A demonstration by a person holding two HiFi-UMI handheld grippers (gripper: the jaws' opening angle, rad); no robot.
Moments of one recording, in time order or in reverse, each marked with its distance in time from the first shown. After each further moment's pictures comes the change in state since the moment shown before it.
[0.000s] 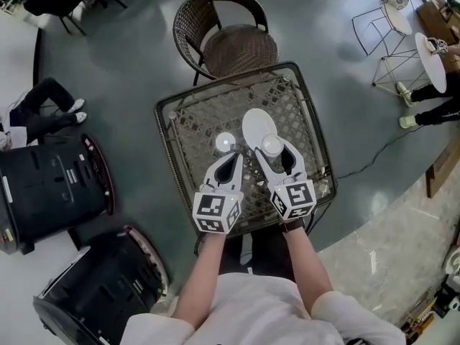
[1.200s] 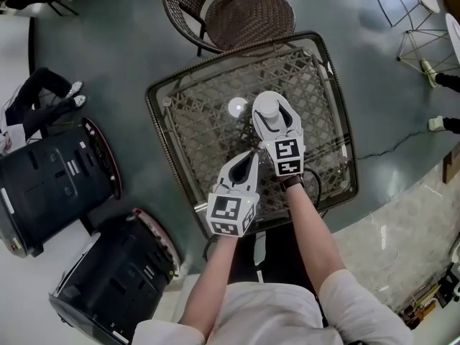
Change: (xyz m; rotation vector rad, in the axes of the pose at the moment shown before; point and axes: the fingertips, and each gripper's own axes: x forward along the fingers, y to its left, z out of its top) left arm 0.049 0.021 -0.081 -0.023 0.167 0.013; right arm 0.138 -0.064 -0.128 -0.118 0.219 -0.045
